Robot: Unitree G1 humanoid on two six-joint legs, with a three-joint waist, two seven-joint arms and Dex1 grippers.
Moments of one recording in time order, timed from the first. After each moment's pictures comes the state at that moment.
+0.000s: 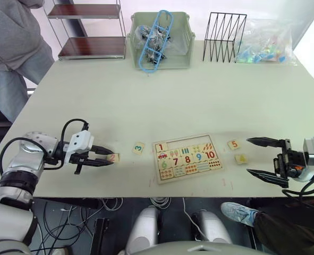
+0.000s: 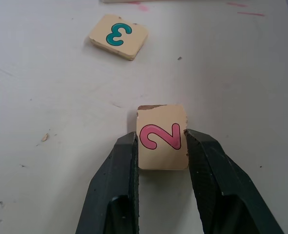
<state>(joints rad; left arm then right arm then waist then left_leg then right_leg) -0.50 0.99 -0.32 0.75 -0.45 -0.41 -1.58 -0.02 -0.70 -0.27 0.02 0.71 0.00 1.52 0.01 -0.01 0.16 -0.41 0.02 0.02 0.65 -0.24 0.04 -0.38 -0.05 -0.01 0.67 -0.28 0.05</state>
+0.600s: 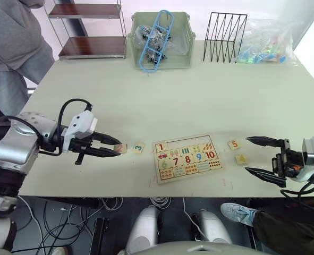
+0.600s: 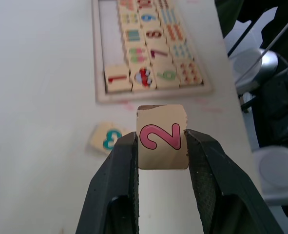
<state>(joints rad) -0.42 1.13 -0.11 0.03 -0.55 0.21 -1.50 0.00 -0.66 -0.28 -0.01 0.72 0.00 1.48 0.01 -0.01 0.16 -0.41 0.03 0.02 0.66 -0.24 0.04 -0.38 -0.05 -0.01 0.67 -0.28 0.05</state>
